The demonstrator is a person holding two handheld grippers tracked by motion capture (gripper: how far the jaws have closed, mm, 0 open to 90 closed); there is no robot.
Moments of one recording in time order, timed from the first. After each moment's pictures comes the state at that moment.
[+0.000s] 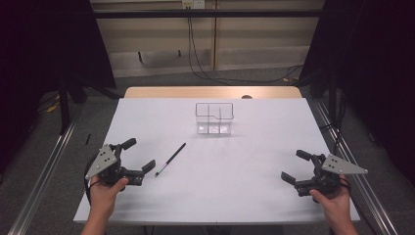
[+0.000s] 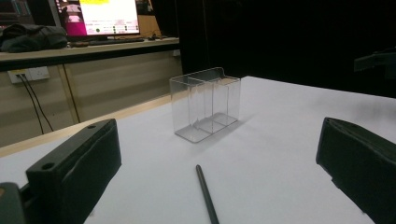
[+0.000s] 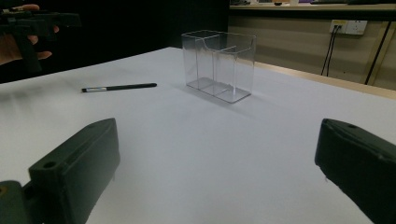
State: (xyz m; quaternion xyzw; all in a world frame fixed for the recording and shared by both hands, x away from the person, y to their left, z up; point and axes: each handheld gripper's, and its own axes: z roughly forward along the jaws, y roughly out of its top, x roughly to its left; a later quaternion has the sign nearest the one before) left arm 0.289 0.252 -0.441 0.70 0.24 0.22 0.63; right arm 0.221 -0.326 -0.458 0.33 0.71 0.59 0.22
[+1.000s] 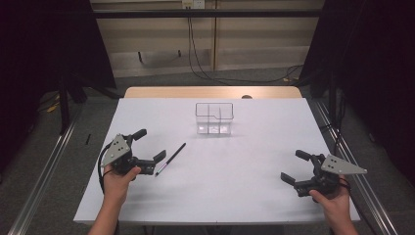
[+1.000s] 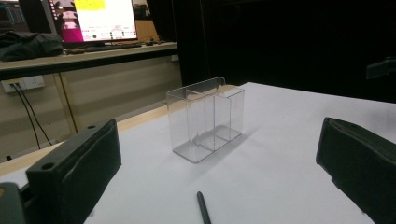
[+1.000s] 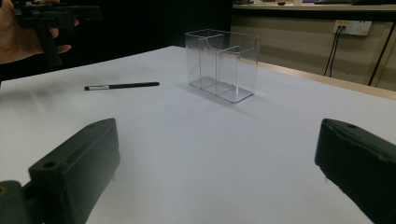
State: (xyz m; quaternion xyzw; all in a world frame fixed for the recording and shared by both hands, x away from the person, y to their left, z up) left arm 0.314 0.224 -0.436 0.70 0.23 0.23 0.63; right arm 0.221 -0.325 -0.457 0.33 0.71 0.59 0.22
